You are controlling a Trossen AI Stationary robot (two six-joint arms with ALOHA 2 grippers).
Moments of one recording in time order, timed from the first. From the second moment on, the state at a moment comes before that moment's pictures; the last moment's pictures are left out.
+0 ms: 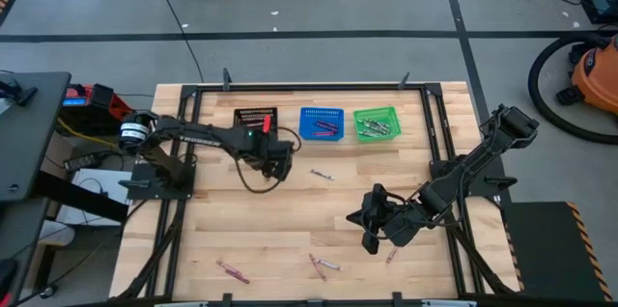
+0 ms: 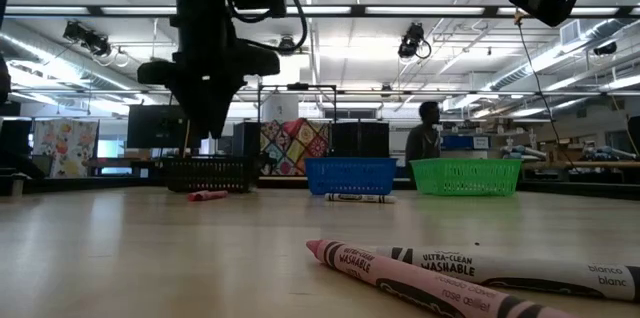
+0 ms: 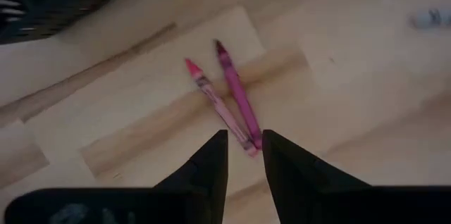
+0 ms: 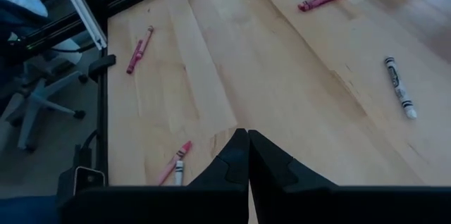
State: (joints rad) left arm 0.02 1.64 1.17 -0.98 -0.20 -1.08; right arm 0.66 1.44 0.93 -0.25 0.60 0.88
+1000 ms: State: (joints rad) left arm 0.15 1.69 0.96 -0.70 -0.11 -1.12; right arm 0.71 1.55 0.92 -0.23 0.58 0.93
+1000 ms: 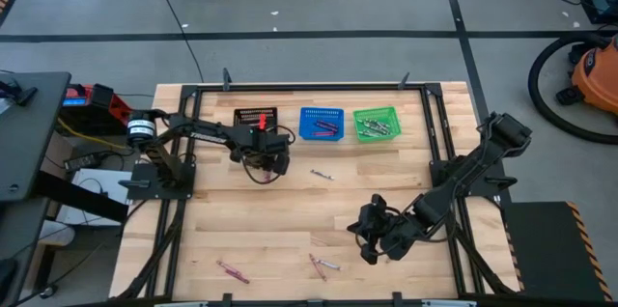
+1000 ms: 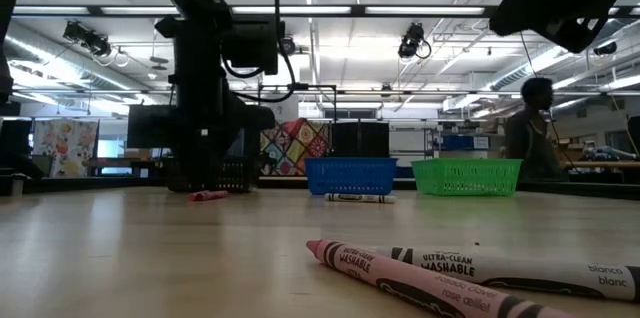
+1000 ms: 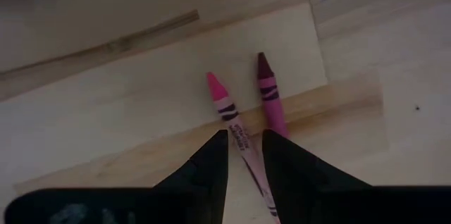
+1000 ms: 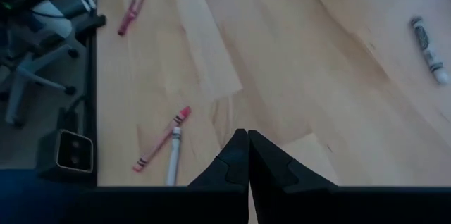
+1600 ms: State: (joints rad) left arm 0.15 1.68 0.90 -0.68 -0.10 -1.17; right arm 0.69 1.57 0.92 -0.21 0.55 0.94
